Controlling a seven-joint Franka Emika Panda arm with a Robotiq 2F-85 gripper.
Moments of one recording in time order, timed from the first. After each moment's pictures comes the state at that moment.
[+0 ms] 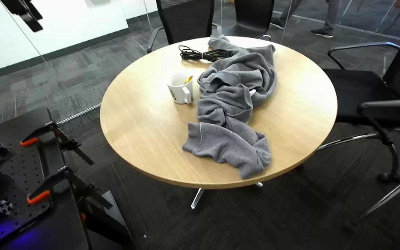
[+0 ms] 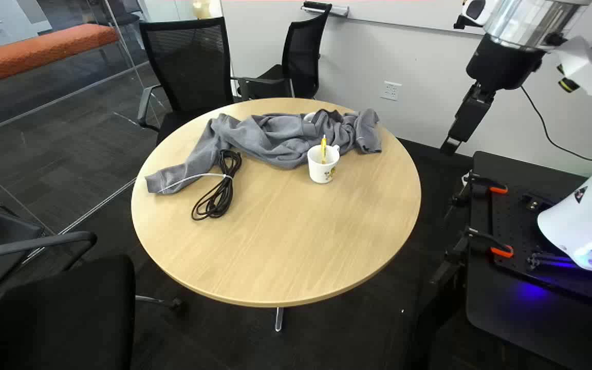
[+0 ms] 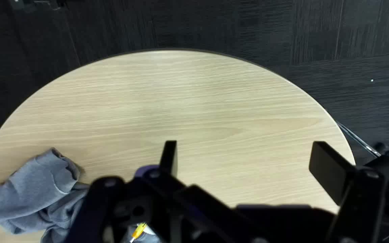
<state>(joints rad) 0.12 -0.66 0.26 -2.79 0.18 2.27 0.36</state>
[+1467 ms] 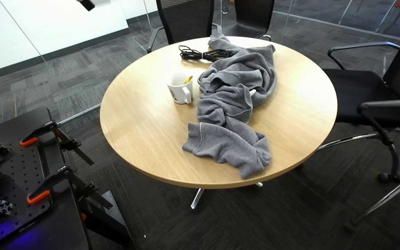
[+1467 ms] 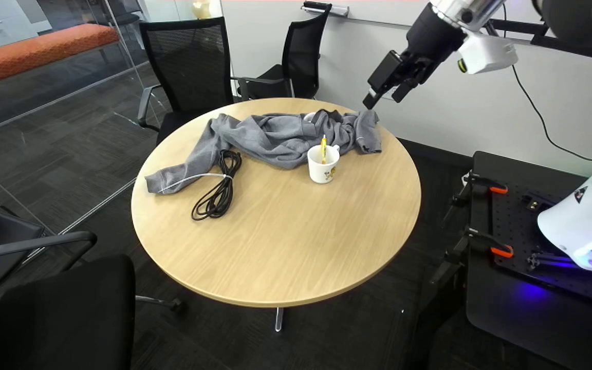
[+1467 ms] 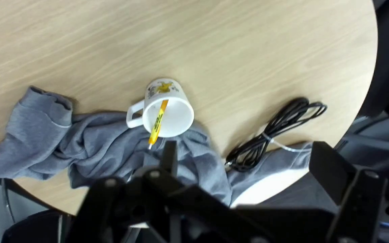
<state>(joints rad) -0.08 -0.43 0.31 -2.68 0.06 2.70 0.66</state>
